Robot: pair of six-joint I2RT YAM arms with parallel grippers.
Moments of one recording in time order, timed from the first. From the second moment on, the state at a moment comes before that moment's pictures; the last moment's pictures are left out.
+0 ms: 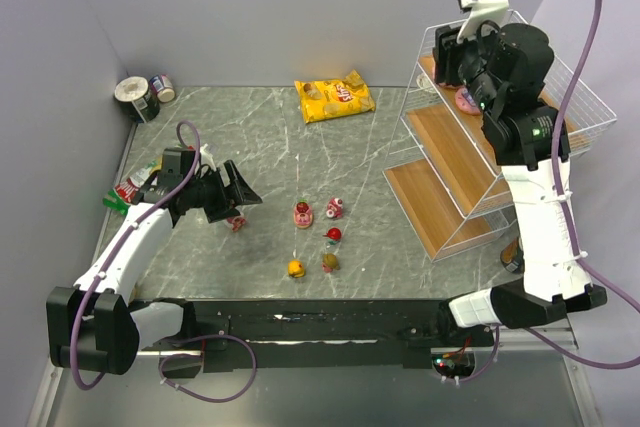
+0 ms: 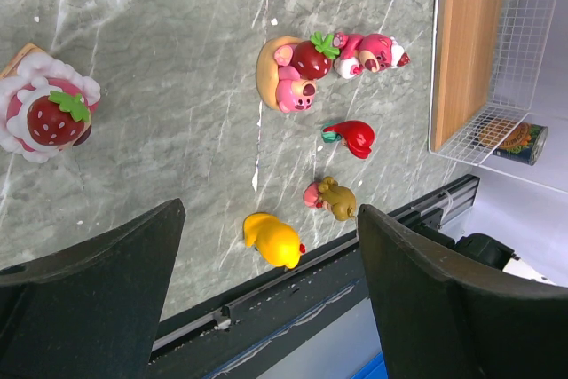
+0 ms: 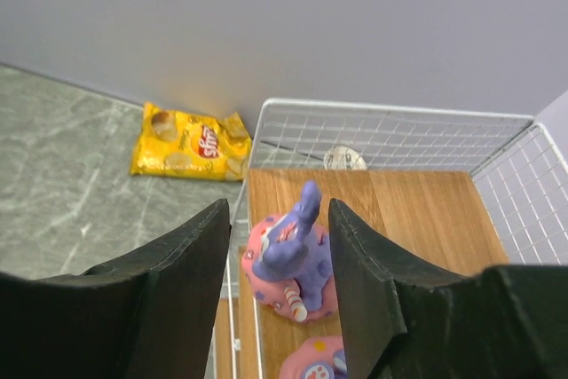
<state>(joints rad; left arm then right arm) -0.13 1.15 0.84 -0.54 0.52 -0.59 0.27 1.37 1.97 -0.68 0.11 -0.22</state>
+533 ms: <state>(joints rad) -0.13 1.15 0.84 -0.54 0.52 -0.59 0.27 1.42 2.05 -0.71 0.13 -0.11</state>
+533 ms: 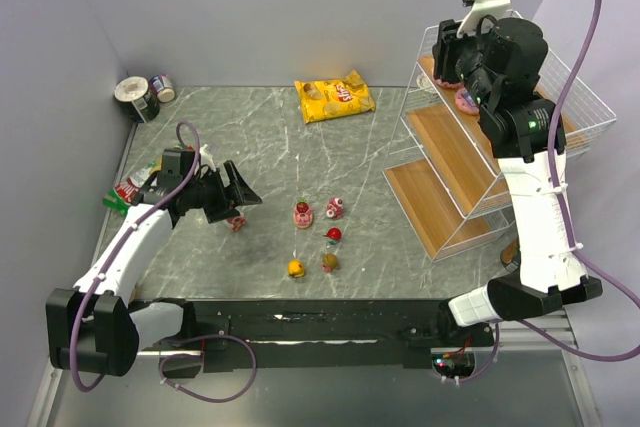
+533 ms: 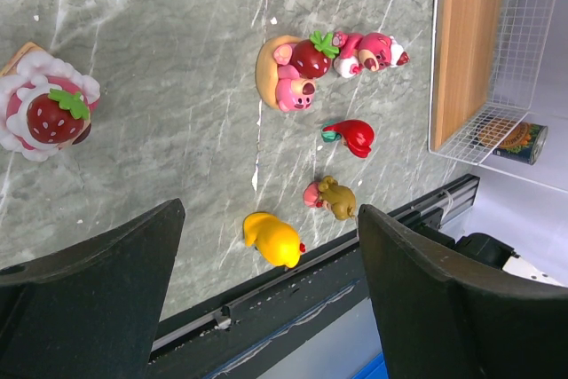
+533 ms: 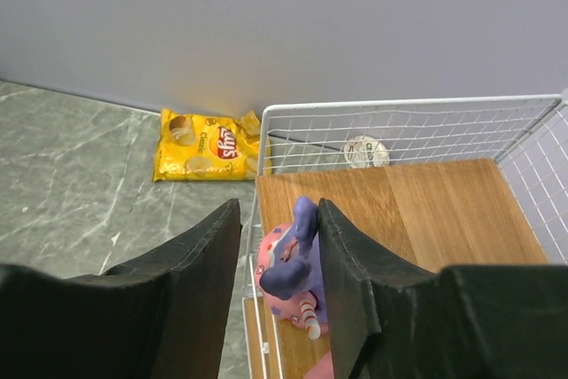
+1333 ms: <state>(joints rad) -0.13 1.14 0.83 -0.54 0.52 -0.59 0.27 1.41 1.99 -0.62 0.21 -0.19</state>
